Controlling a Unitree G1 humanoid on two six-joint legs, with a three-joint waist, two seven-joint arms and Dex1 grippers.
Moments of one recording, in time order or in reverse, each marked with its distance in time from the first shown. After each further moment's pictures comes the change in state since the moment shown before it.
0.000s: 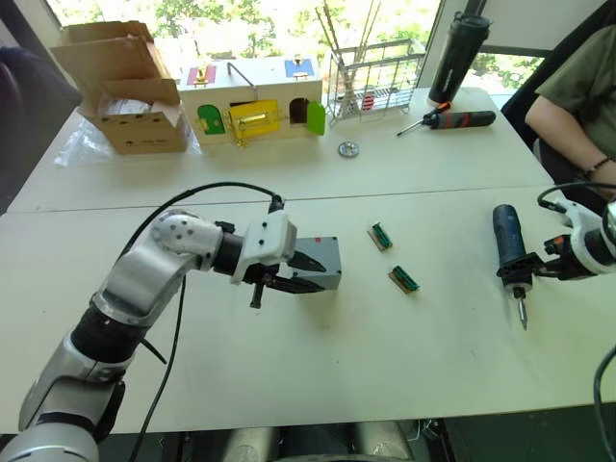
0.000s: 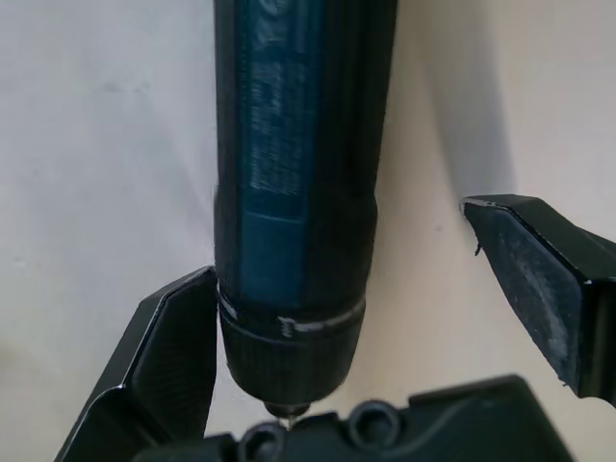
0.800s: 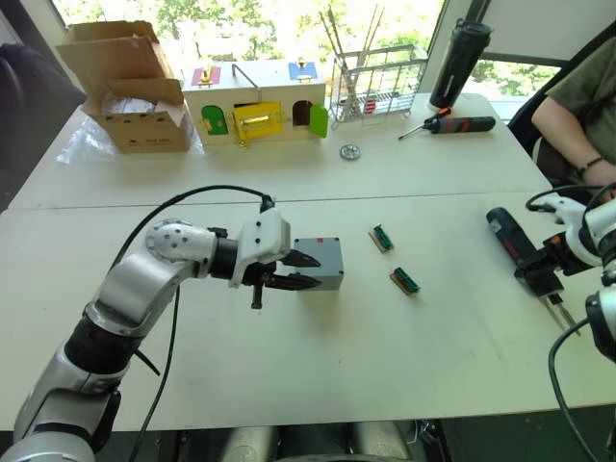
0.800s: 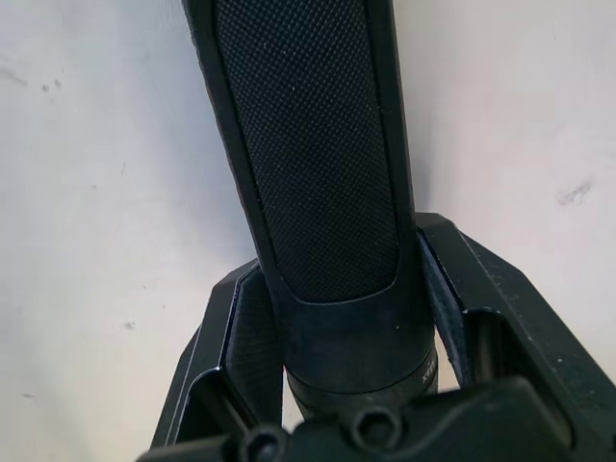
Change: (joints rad) left arm 0.045 0.006 0.037 0.011 -0.027 0.040 0.085; right arm -0.138 0.121 -0.129 0.345 -0.340 -0.382 0.060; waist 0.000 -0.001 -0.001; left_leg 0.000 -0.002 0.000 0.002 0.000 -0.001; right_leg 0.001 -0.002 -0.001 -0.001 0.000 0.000
